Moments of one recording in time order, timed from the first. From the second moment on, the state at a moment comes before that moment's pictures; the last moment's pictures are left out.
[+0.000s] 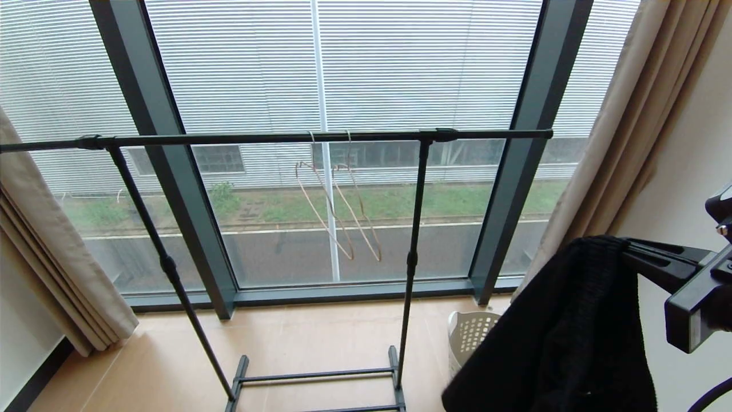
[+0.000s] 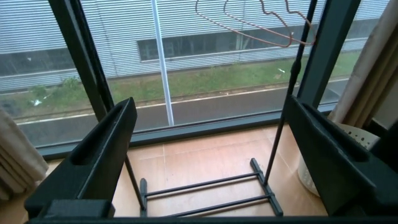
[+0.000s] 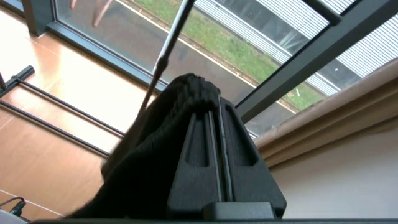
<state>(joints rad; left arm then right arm) -0.01 0.00 0.00 -0.05 -0.11 0.05 0.63 1.09 -0.66 -0.15 -0.38 -0.33</state>
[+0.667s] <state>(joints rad) -0.01 0.00 0.00 -0.05 -0.11 0.05 0.62 1.09 -0.65 -0.15 -0.39 -0.32</state>
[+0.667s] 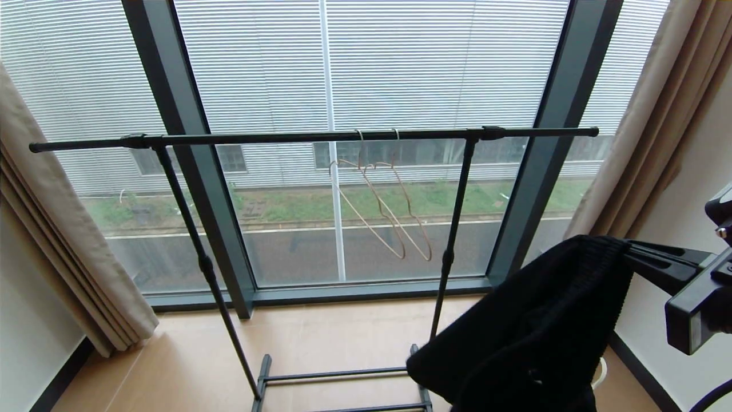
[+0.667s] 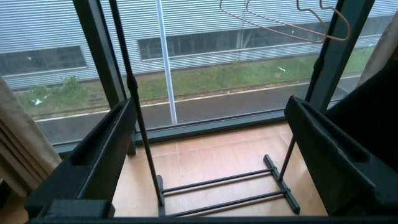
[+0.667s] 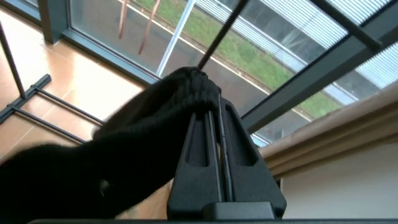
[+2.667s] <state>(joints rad) -0.60 1.47 -0.45 -0.59 -0.09 -0.33 0.81 1.61 -1.15 -0.08 -0.63 0.10</state>
